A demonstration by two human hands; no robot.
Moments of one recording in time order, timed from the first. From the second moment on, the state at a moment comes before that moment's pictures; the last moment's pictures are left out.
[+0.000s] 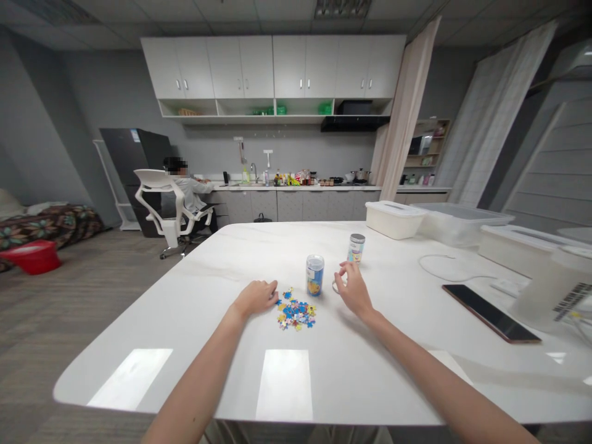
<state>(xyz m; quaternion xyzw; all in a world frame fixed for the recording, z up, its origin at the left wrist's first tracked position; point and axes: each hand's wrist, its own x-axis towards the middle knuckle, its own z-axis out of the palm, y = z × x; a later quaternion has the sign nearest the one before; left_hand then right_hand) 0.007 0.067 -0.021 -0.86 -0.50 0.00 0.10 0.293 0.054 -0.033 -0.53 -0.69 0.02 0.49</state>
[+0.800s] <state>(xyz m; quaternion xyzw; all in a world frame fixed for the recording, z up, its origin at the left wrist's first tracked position) 0.001 0.053 0.000 -0.83 -0.53 -0.07 -0.17 0.239 0.009 -0.047 -0.32 -0.88 0.17 0.31</state>
